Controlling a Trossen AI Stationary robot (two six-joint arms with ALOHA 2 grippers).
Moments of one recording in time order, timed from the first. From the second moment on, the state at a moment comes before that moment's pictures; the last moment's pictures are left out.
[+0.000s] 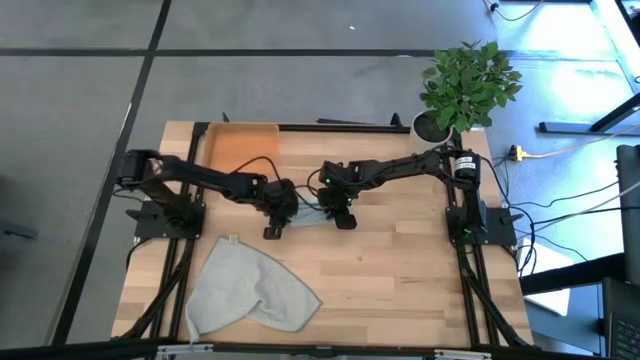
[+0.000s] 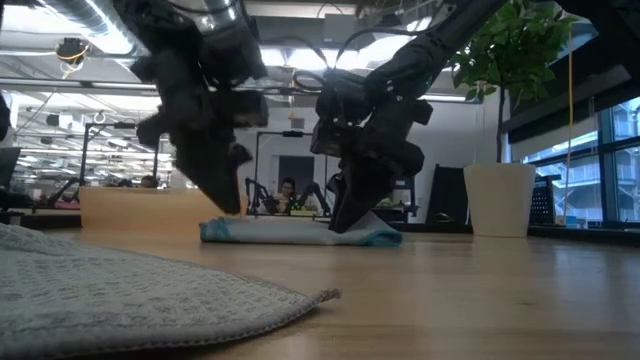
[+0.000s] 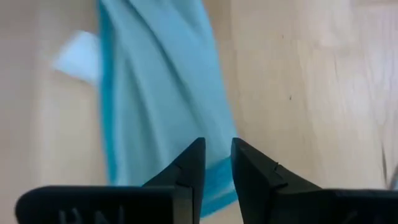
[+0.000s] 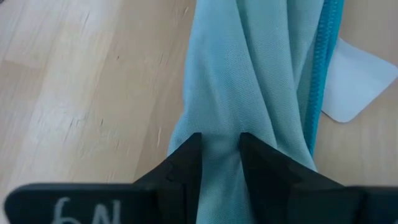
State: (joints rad) left arm 0.10 1.55 0.78 -0.31 0.11 0.13; right arm -0.21 2.03 1.27 -0.39 -0.36 -0.34
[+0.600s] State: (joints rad) left arm -0.01 1.11 0.75 -0.43 -0.10 0.08; right arm -0.21 2.03 1.26 -0.38 -0.36 -0.34
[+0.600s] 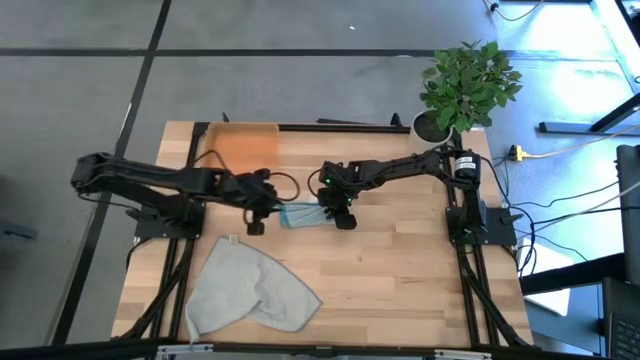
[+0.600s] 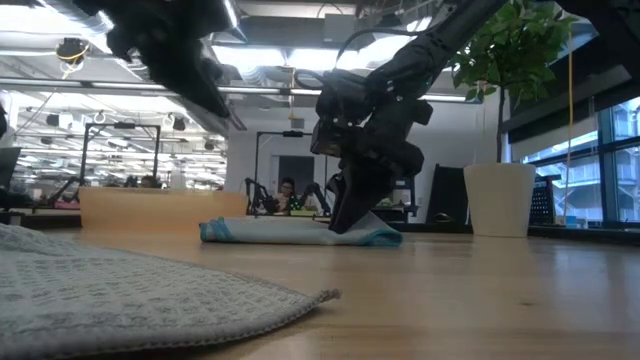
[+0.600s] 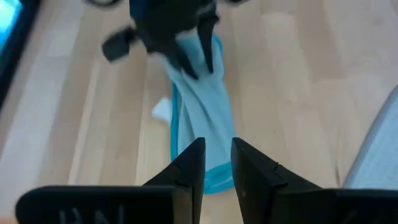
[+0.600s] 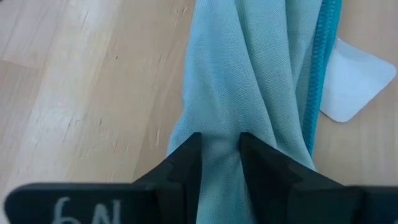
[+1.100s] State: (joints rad) left arm -0.01 0.87 0.53 -0.27 -0.14 0.03; right arm -0.21 2.04 1.31 -0.37 -0.34 -0.34
